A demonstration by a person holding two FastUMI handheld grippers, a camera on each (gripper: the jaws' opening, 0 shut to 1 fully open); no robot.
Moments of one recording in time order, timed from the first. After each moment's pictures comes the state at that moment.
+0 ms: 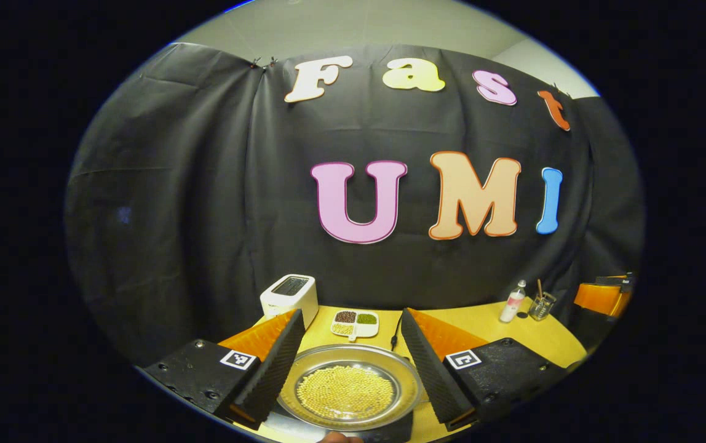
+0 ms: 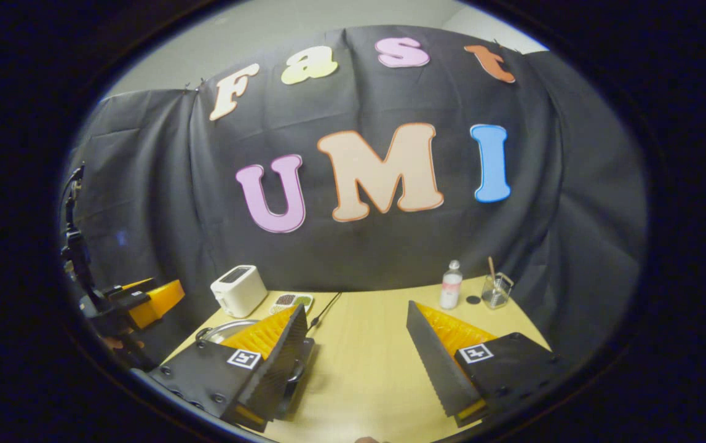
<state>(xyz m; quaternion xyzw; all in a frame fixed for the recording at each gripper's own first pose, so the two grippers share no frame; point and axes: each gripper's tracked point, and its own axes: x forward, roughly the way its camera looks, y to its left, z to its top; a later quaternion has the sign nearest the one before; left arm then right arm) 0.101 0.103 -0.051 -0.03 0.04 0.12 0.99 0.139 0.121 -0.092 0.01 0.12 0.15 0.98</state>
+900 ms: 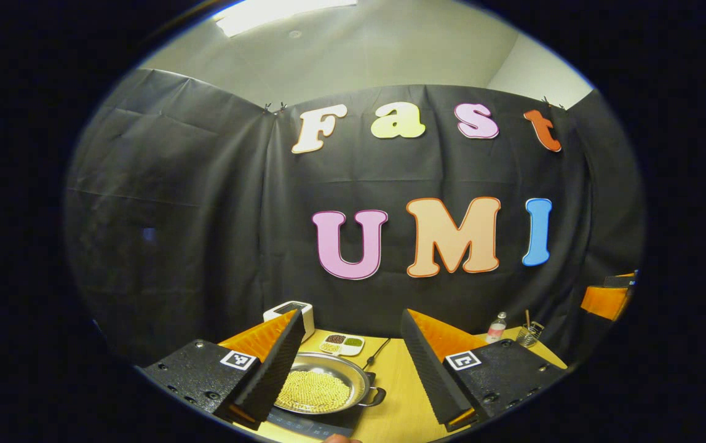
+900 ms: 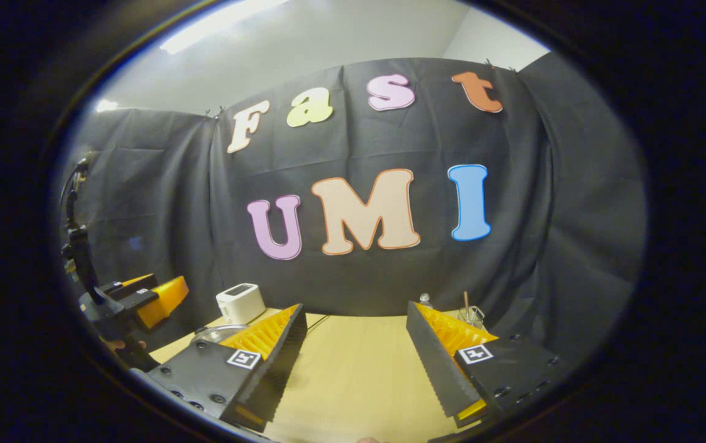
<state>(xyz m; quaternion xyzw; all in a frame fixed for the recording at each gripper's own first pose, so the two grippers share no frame) 0.042 -0.012 -0.014 -0.01 -0.05 0.16 0.99 0.104 0.016 -0.044 0.02 0.04 0.19 0.98</state>
